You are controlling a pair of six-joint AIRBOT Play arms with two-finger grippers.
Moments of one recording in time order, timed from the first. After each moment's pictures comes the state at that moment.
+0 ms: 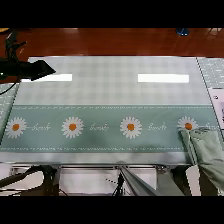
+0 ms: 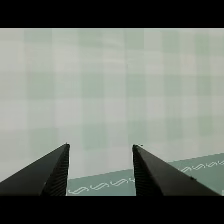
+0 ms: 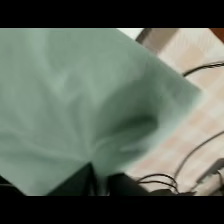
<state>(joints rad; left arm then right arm) 0.18 -1.32 1.27 0.97 -1.06 -1.27 -1.04 -0.72 0.70 -2.02 1.78 1.48</state>
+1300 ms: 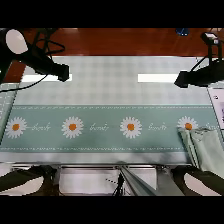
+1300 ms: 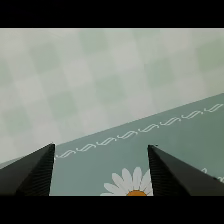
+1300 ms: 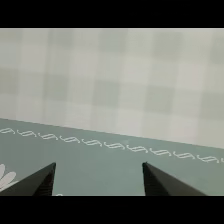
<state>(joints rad) -0.25 -1.34 1.51 1.58 -1.34 -1.47 -0.02 -1.16 1.27 -1.43 1.26 1.47</state>
